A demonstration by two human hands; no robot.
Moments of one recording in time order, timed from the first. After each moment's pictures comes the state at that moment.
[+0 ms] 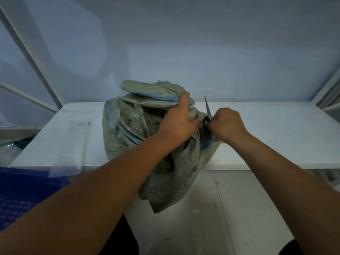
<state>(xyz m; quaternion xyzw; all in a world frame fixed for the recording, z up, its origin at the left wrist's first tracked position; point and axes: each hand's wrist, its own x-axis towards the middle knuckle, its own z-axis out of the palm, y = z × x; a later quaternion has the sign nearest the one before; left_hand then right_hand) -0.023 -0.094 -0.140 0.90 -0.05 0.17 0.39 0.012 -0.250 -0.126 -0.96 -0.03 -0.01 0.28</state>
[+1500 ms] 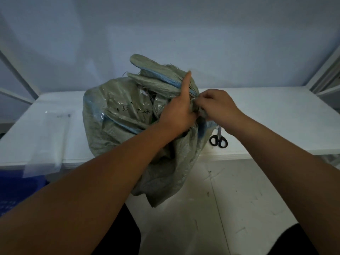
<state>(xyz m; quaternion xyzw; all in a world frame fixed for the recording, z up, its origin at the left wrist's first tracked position) 0.017 -0.118 -0.166 0.91 -0.08 0.13 0.38 0.025 -0.253 -0.124 -0.88 -0.07 0.03 0.47</state>
